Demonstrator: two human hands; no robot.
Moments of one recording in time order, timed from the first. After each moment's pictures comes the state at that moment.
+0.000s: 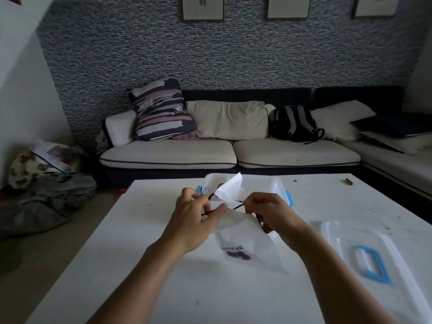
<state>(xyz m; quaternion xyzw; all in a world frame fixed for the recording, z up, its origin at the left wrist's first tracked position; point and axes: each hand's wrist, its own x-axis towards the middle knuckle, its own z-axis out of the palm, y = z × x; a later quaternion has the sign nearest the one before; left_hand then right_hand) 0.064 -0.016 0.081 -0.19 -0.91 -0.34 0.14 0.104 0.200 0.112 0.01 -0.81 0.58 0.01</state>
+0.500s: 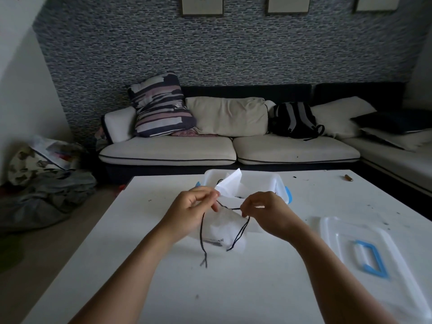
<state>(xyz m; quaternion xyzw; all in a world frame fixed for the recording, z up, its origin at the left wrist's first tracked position) 0.071 -0.018 0.096 -0.25 -0.80 -0.55 0.03 0.106 0.197 0.105 0.04 -0.90 0.42 0.08</state>
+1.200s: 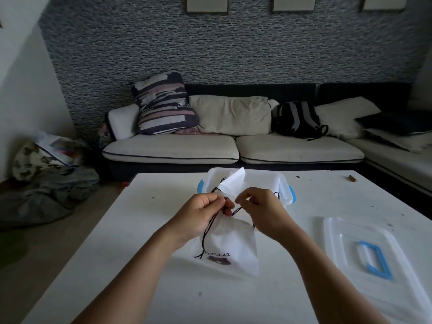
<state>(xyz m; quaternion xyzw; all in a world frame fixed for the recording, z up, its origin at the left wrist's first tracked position) 0.083 -0.009 0.097 -0.21 -0.75 -0.62 -0.09 0.098 0.175 0.098 0.03 -0.88 0.46 0.12</state>
